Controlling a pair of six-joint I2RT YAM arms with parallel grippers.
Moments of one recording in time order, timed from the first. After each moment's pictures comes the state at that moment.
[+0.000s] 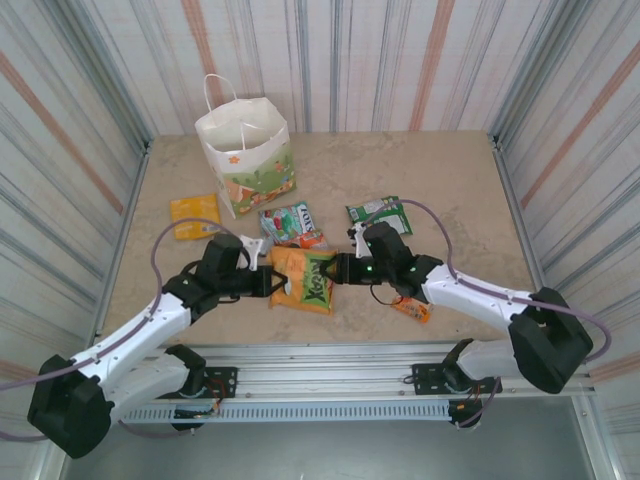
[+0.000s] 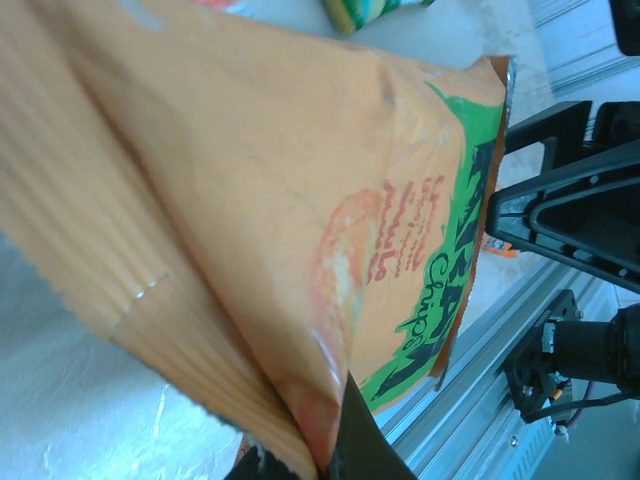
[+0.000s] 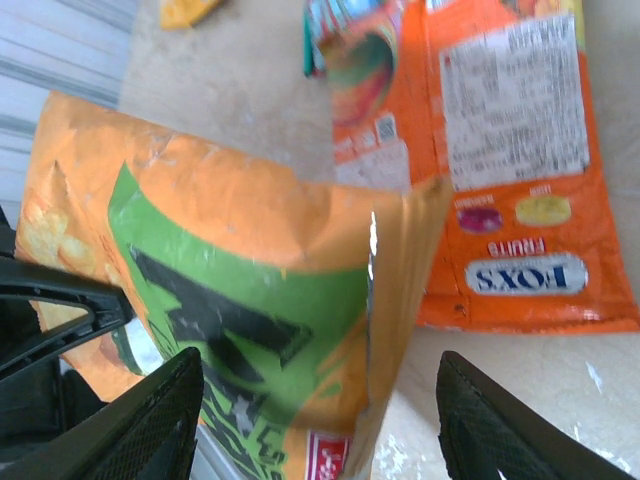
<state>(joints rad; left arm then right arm) -0.56 0.96 0.57 -0.34 0.44 -0.53 0.75 1.28 0.68 -0.06 -0.33 0.75</state>
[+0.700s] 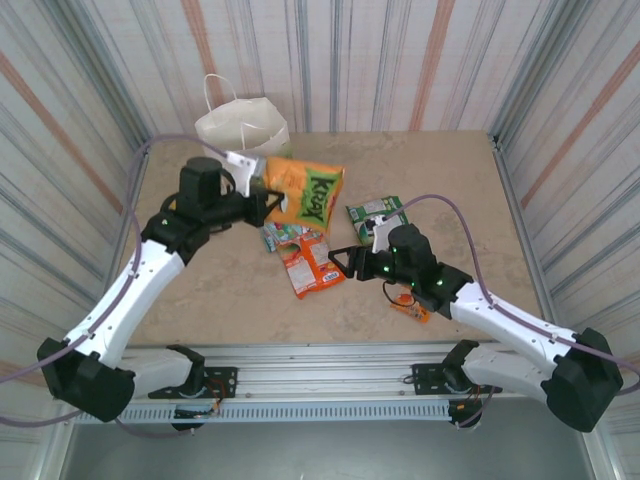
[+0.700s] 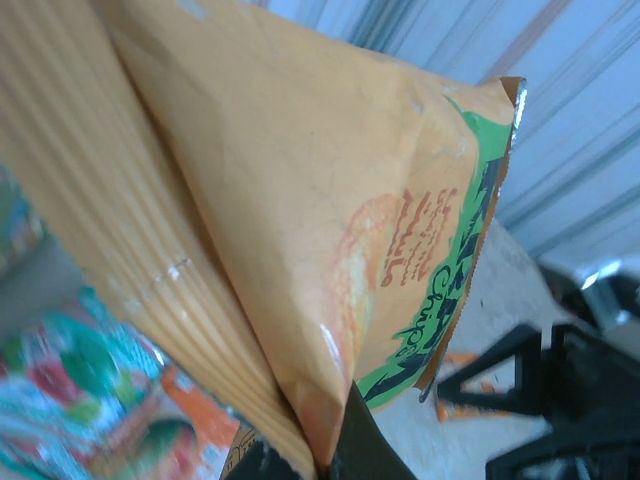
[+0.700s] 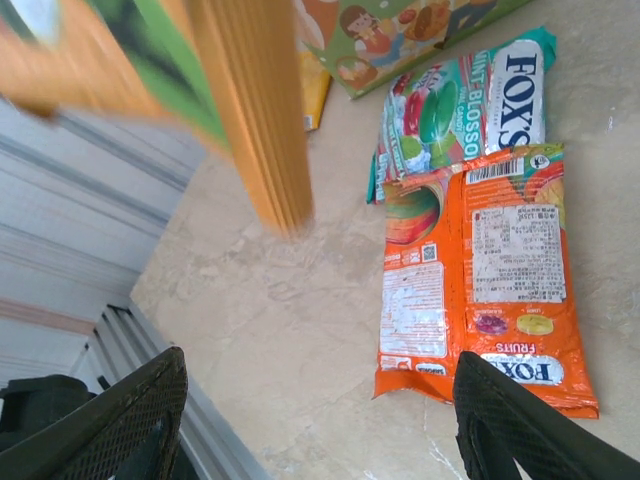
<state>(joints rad) -0.41 1.19 1.21 -0.46 0.44 -0.20 0.75 1.04 0.64 -0.04 -0.23 0.66</state>
